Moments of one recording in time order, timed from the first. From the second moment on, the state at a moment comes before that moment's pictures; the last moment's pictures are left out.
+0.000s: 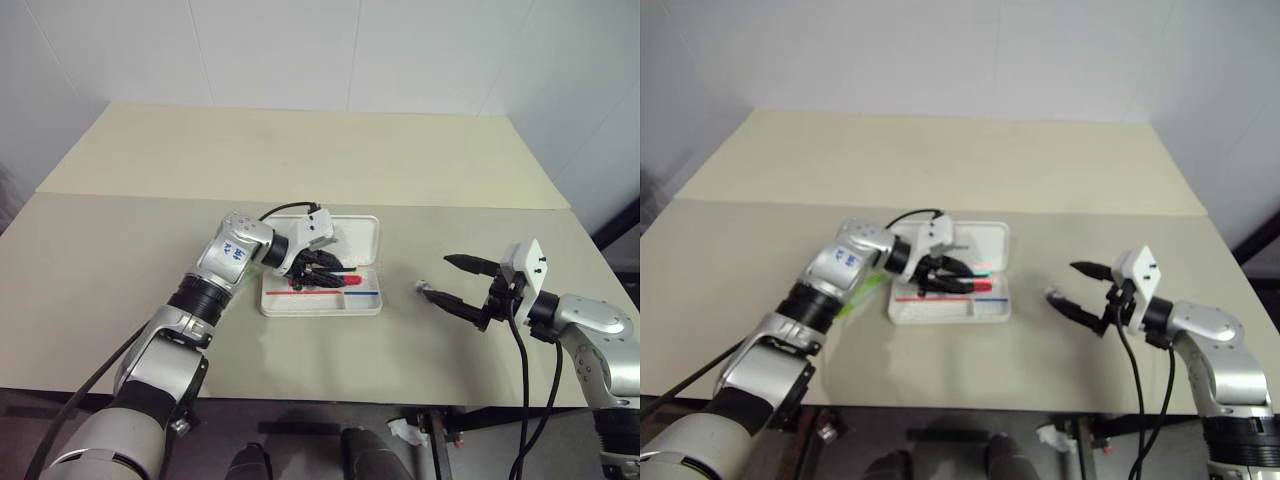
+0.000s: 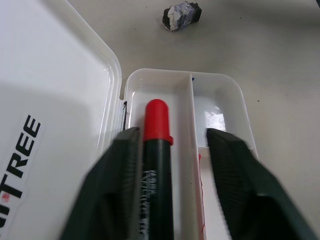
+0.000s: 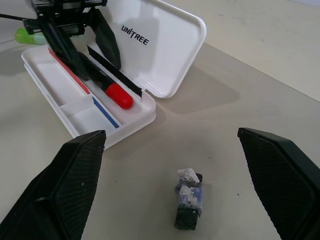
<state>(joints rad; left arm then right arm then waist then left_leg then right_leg) -1.01 0.37 -0.33 0.52 -0.04 0.39 -1.18 -0.24 -0.70 -0.20 -0.03 0.46 0.27 1.02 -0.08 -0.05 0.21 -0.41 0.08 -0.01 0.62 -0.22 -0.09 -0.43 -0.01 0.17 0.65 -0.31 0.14</state>
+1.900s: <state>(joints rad) -0.46 0.75 0.10 0.09 -0.29 0.80 -0.88 -0.30 -0.73 -0.16 0.05 0.48 0.19 1.18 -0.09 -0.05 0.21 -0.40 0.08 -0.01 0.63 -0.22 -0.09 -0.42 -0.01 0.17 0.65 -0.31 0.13</state>
